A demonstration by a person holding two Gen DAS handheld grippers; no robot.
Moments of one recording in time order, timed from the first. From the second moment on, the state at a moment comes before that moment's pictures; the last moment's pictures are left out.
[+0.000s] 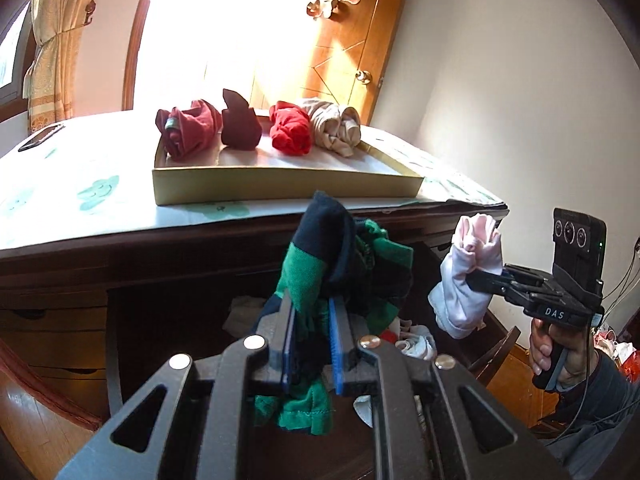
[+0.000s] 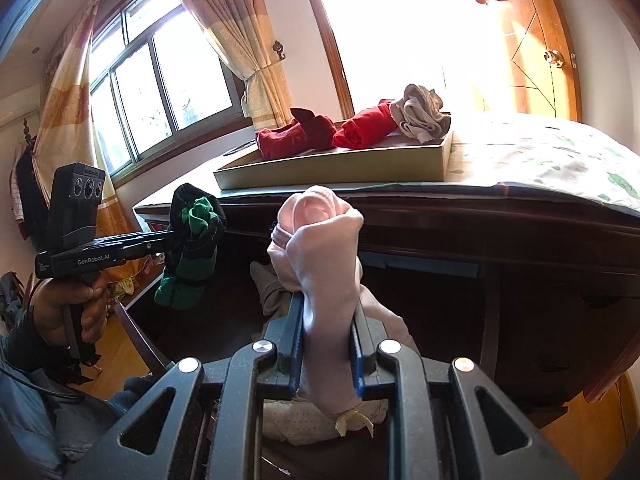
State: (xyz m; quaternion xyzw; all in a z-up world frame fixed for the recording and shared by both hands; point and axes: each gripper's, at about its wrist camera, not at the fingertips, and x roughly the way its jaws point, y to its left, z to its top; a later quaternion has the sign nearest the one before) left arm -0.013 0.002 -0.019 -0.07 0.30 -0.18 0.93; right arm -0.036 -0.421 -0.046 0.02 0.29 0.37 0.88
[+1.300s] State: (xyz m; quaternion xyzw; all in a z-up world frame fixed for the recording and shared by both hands) left arm -0.039 -0.004 0.019 -0.03 0.21 -0.13 0.97; right arm -0.060 -0.427 -0.012 0.04 0.19 0.39 0.90
